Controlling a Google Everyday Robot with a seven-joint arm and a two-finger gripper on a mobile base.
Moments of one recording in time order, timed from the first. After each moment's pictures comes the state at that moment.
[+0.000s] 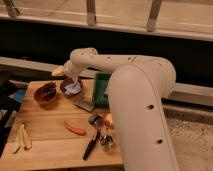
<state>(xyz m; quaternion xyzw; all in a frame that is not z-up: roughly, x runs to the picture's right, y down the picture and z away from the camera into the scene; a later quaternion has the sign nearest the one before) -0.222 -0.080 0.846 -0.33 -0.08 0.74 0.58</state>
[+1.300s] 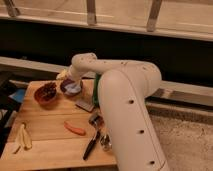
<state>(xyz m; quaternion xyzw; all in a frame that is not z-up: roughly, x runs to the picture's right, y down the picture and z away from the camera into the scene) -0.218 -0.063 0.913 -0.32 -0.06 0.75 0.58</state>
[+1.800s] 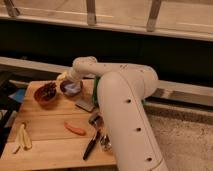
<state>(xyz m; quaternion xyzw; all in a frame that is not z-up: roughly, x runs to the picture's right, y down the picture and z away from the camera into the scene) -0.221 -0.056 0.935 -0.32 -0.06 0.76 0.57</state>
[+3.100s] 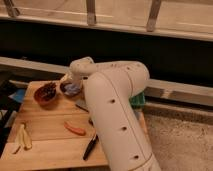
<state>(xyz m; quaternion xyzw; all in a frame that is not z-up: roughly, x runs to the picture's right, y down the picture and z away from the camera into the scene) -0.213 -0.046 0.963 -0.27 -0.02 0.75 0.60</state>
